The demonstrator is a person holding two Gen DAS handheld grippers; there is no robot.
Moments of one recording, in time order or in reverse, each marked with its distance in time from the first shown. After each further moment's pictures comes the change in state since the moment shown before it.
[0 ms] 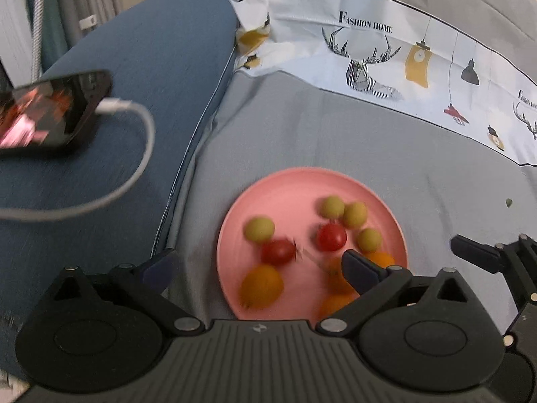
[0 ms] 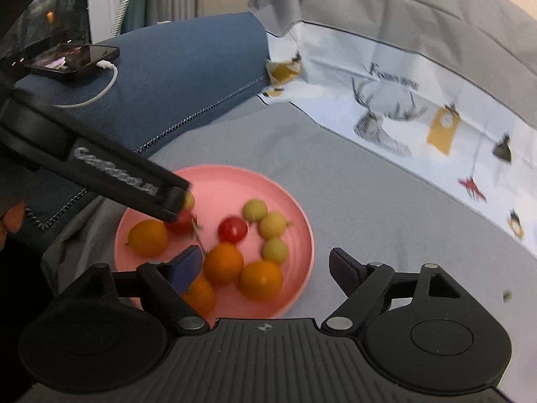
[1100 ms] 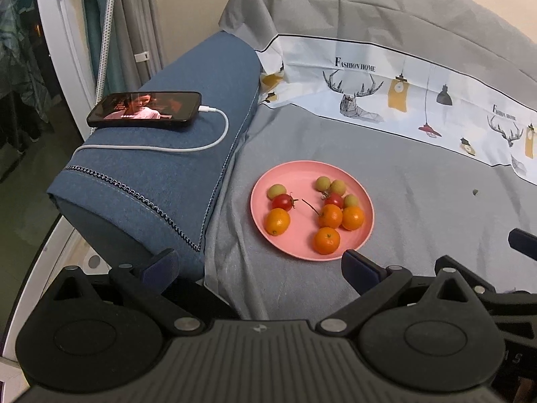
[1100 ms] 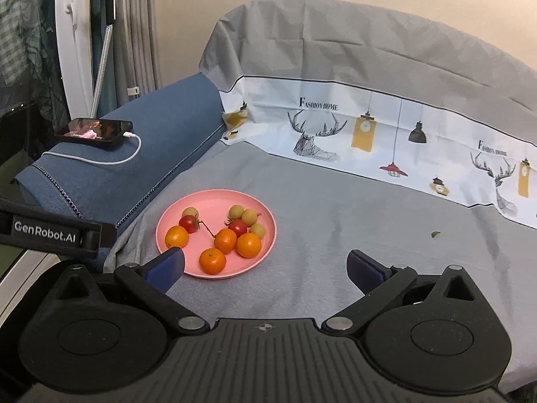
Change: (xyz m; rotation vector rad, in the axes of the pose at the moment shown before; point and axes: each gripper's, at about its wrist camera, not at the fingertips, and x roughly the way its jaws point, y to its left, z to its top) left arm -0.152 -0.003 -0.099 -0.013 -0.168 0.063; right arm -0.168 0.014 -0.051 0.187 -0.155 -0.123
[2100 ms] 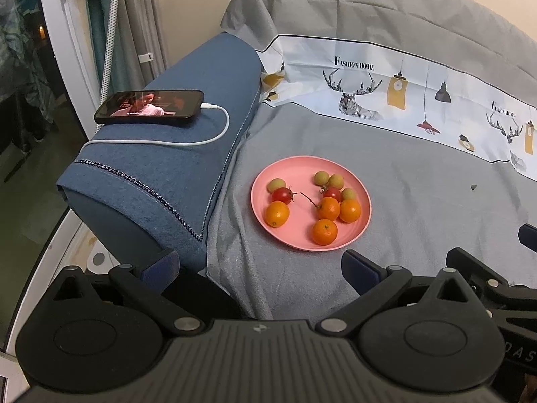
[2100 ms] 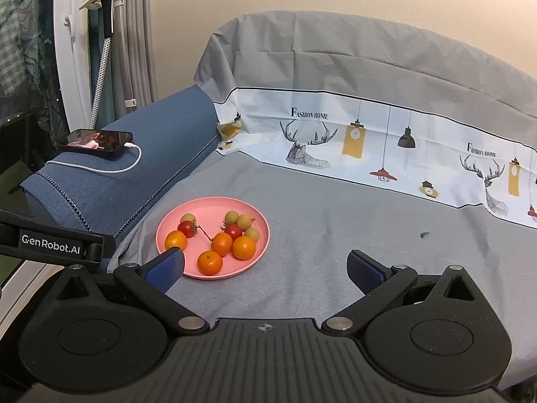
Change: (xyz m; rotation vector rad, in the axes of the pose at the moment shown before) left arm -0.010 -0.003 -0.009 0.002 0.001 0.013; right arm -0.022 -0.004 -0.008 0.019 -0.036 -0.016
